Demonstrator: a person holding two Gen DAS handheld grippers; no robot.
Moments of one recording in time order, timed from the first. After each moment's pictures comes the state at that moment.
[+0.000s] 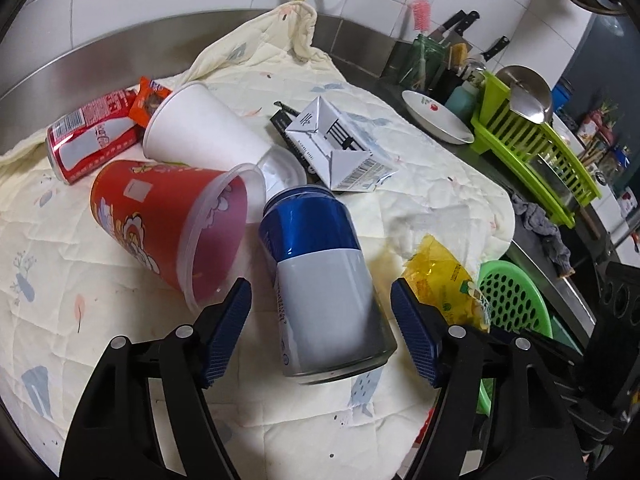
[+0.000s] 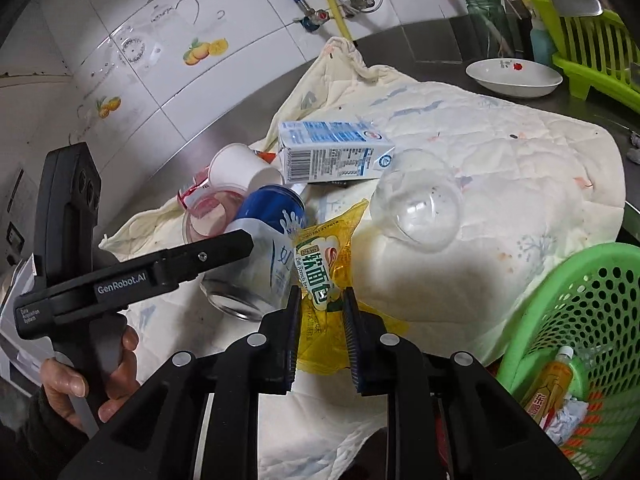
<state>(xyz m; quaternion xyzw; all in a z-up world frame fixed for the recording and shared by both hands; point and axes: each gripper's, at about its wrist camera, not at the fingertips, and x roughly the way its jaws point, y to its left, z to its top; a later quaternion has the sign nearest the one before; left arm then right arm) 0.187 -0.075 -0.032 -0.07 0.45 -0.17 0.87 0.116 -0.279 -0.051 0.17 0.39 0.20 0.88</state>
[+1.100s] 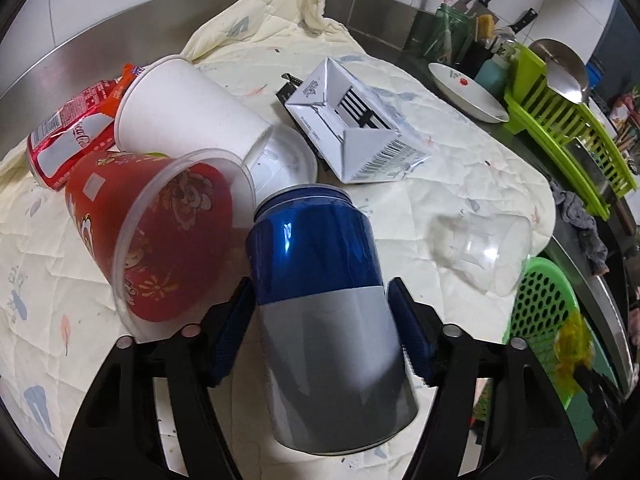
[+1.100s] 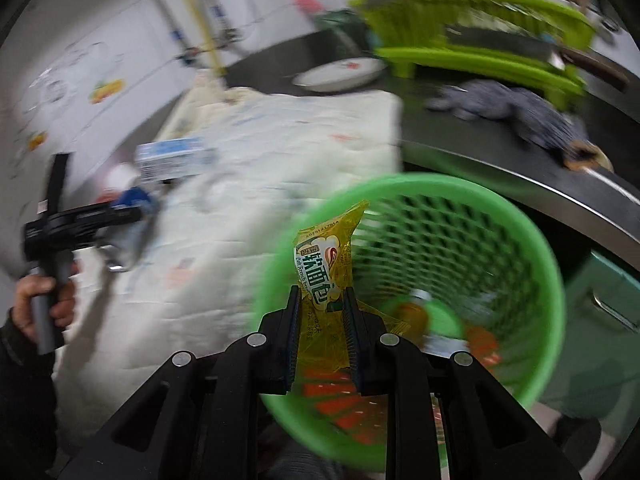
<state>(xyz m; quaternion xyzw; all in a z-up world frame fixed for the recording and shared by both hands) 0.223 -0.099 -0.054 -0.04 0.49 -0.13 0.86 0.010 -0.441 -0.084 0.18 0.41 0.00 0.90</state>
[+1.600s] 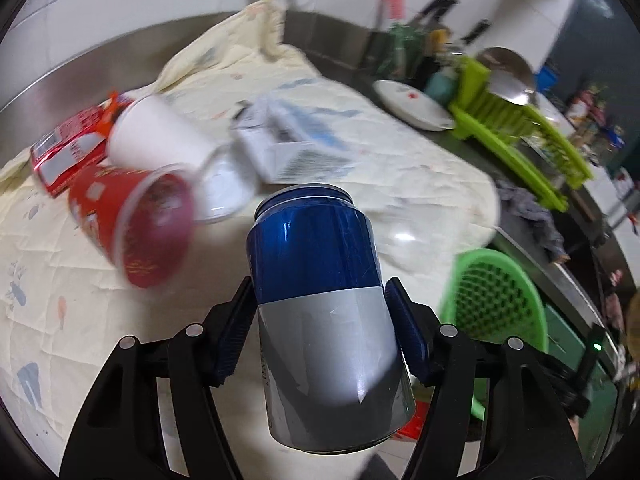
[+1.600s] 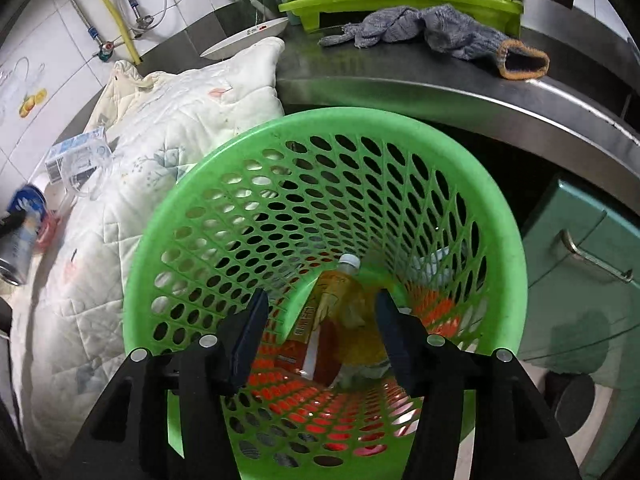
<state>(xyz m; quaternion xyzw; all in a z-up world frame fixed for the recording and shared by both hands) 0.172 -0.117 -0.016 -0.05 0.45 -0.21 0.87 0.010 -0.481 -0.136 0.19 0.44 -0.08 0.87</state>
